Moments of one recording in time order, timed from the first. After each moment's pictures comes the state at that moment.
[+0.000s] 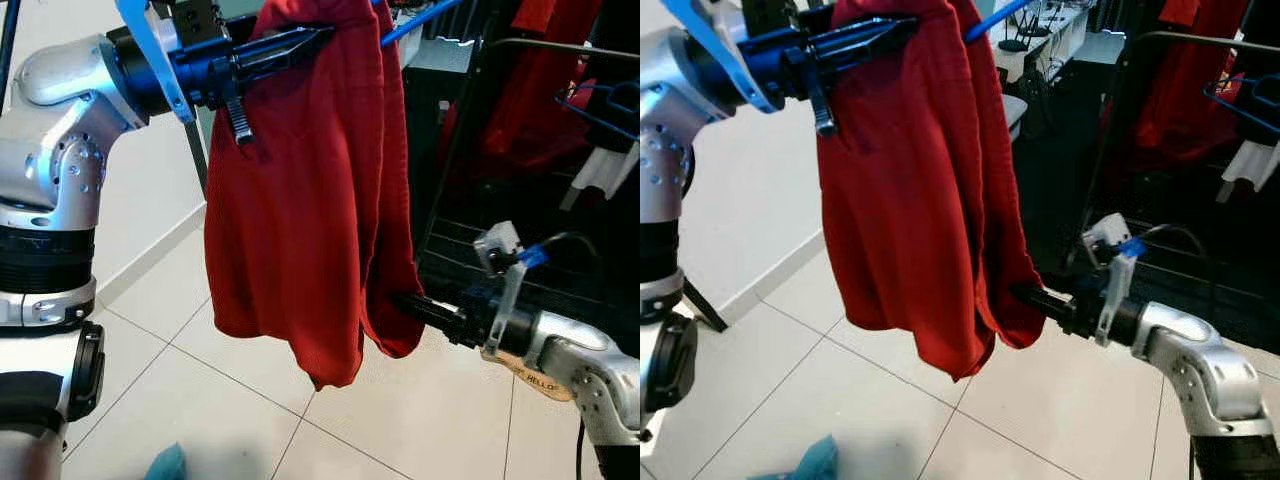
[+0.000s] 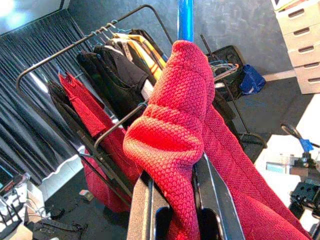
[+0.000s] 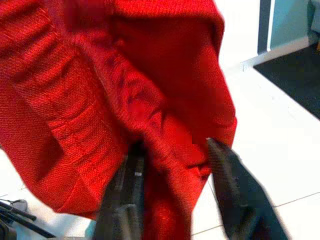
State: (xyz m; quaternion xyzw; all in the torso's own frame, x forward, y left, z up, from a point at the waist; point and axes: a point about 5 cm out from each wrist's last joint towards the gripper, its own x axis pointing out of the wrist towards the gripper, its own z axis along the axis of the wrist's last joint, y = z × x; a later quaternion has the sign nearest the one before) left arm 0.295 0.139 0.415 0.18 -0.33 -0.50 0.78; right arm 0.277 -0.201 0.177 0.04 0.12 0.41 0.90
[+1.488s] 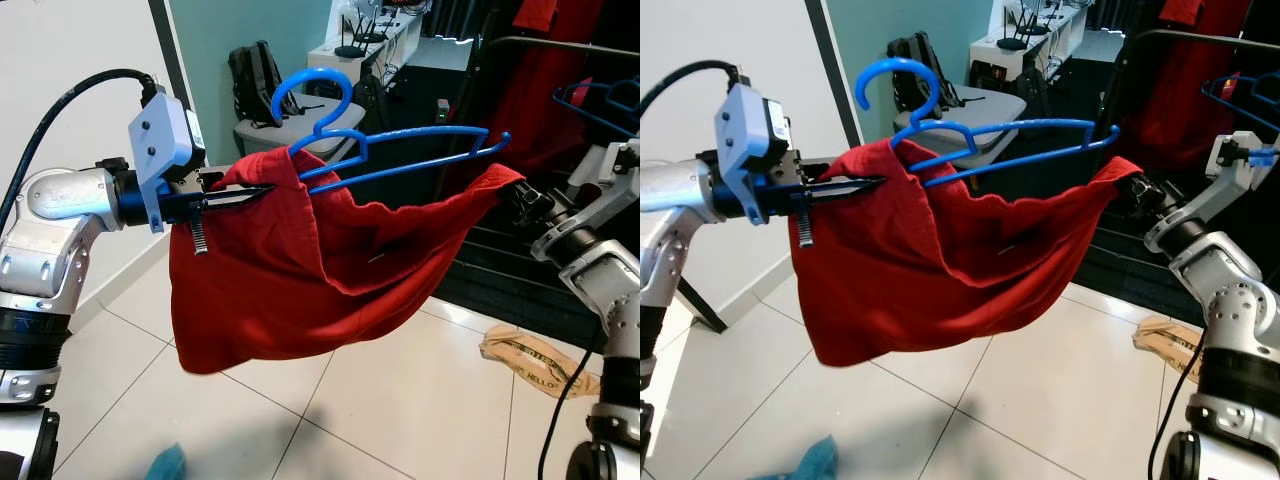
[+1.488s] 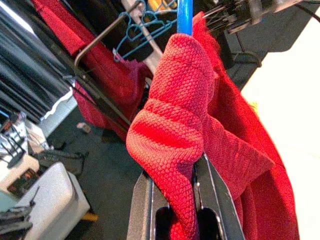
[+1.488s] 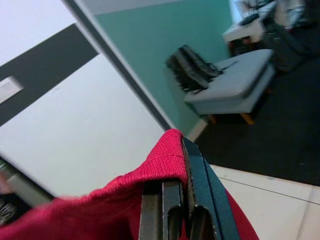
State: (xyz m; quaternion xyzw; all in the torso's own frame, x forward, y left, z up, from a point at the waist) left arm 0.307 0.175 0.306 0.29 -0.22 -0.48 0.80; right arm 0.339 -0.272 0.249 0.27 -0.05 0.13 0.95
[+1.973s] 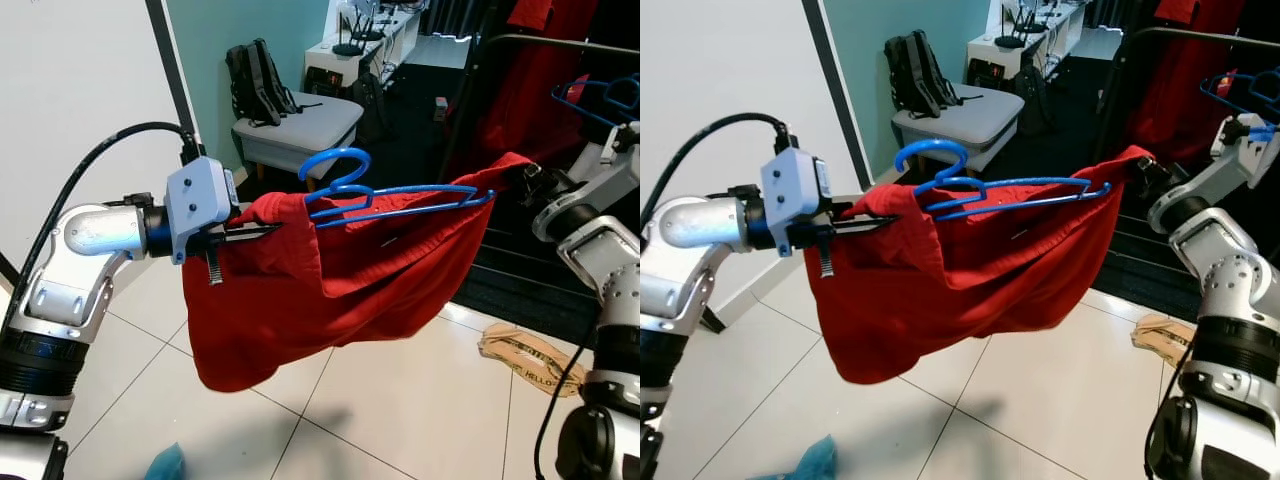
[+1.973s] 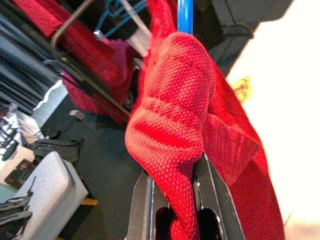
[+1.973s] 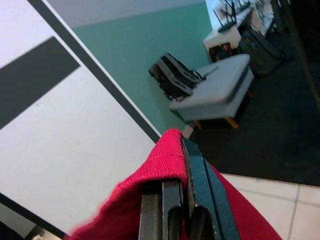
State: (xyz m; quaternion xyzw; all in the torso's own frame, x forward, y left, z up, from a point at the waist) left arm 0.306 0.161 0.267 0.34 -0.18 -0.50 0.78; right arm 0.355 -0.269 0.270 0.27 -0.06 0.10 0.96
